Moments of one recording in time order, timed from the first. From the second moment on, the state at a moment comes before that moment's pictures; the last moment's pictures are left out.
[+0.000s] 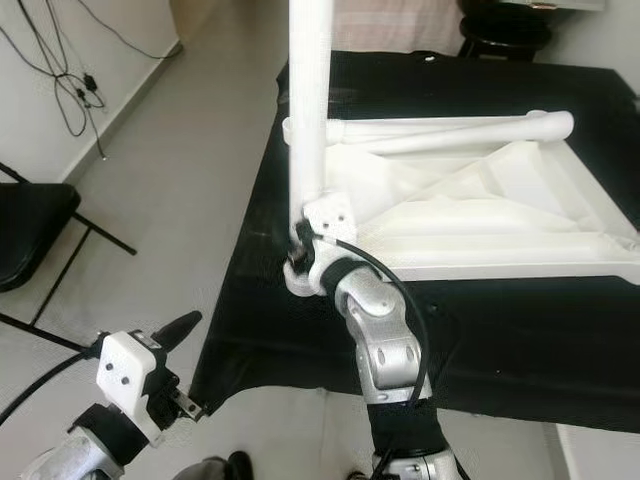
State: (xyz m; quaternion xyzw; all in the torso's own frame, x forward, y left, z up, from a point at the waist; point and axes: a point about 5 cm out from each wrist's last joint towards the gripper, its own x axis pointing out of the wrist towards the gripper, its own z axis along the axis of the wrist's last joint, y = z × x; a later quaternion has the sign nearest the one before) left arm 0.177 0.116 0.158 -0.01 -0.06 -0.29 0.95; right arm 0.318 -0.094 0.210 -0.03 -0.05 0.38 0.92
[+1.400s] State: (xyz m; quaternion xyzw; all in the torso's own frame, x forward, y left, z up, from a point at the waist) left arm 0.170 0.110 0.155 -0.02 -0.06 -0.29 0.95; right arm 0.312 -0.096 0.230 -0.07 -0.09 0.47 0.87
